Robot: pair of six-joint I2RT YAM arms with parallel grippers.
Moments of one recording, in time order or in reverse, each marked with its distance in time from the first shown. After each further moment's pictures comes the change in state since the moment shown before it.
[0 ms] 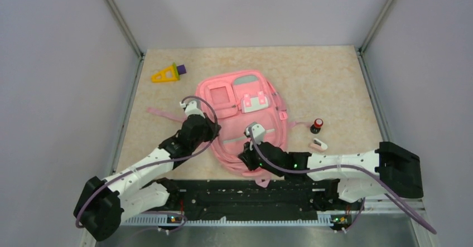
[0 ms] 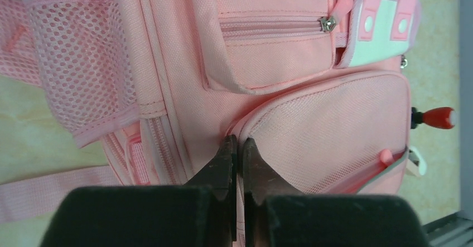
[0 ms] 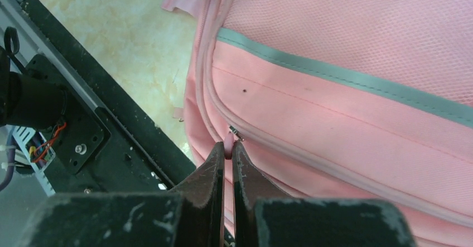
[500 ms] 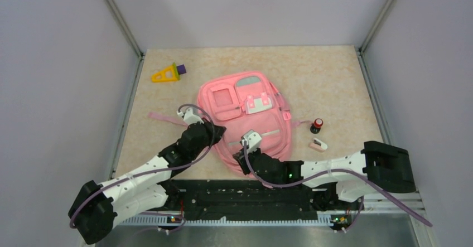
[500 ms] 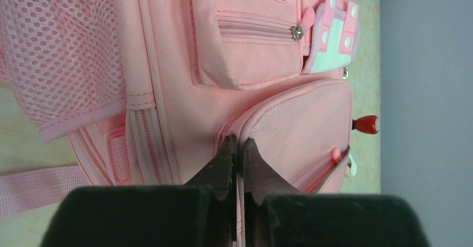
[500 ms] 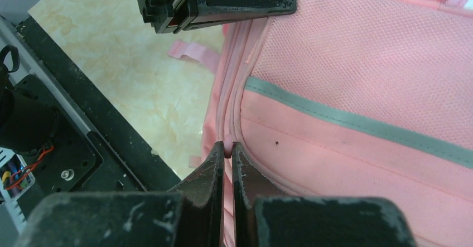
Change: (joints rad) left arm -0.117 -0.085 -0.113 0.146 -0.079 -0.237; right arm 0.137 0.074 -0.051 0.249 0.231 -0.095
